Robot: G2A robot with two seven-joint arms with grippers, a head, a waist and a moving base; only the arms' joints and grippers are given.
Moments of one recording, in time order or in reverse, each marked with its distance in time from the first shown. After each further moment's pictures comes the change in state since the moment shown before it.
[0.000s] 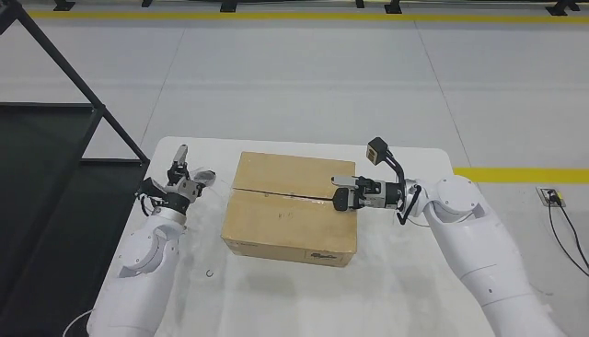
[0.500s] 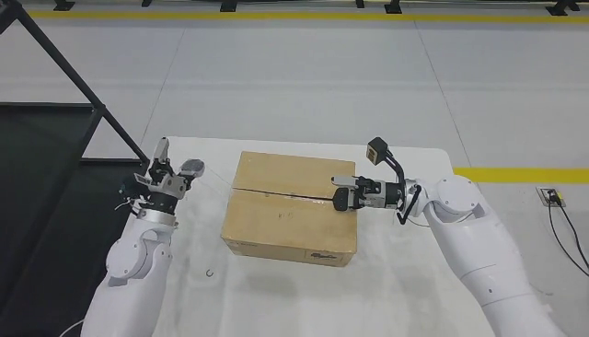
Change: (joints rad) left arm 0.085 0.005 -0.057 -0.170 0.002 -0.080 0.006; right arm 0.000 0.000 0.000 0.000 0.000 0.000 0.000
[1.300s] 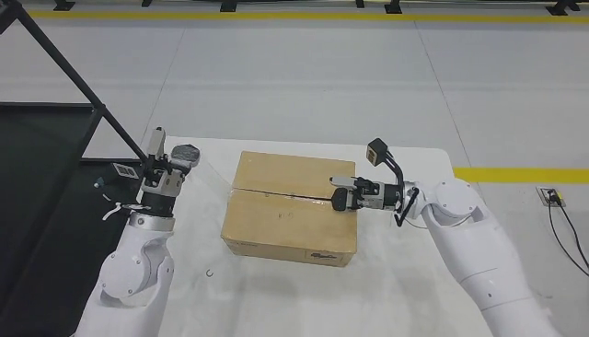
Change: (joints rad) left arm 0.114 -0.003 0.003 -0.346 0.286 -0.017 0.182; right arm -0.037 0.005 0.008 -0.053 -0.013 0.015 -0.060
